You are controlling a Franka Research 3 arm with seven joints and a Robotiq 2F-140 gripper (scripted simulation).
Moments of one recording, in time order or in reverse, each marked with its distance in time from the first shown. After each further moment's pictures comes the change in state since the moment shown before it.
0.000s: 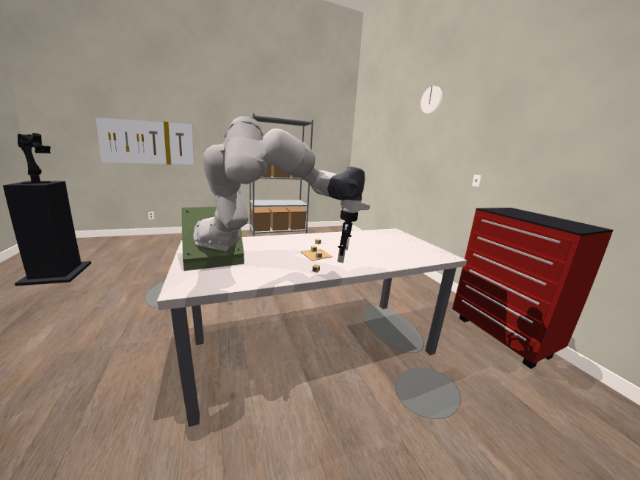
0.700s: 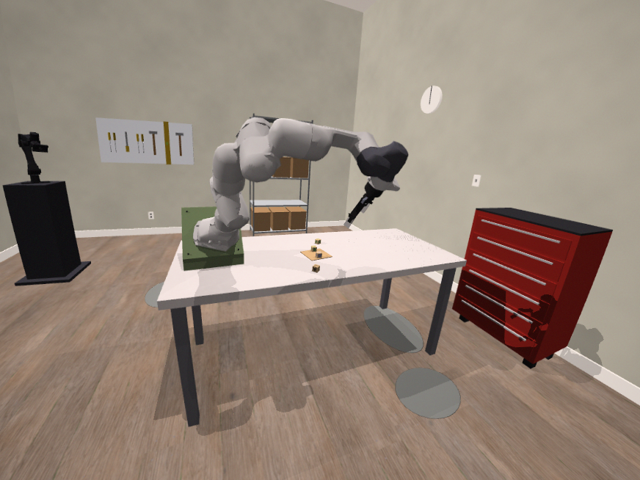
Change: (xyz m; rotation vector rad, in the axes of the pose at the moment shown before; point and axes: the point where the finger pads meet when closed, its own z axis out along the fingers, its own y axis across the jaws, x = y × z) arm 0.024 -0.062 -0.162 0.387 -0.422 0.283
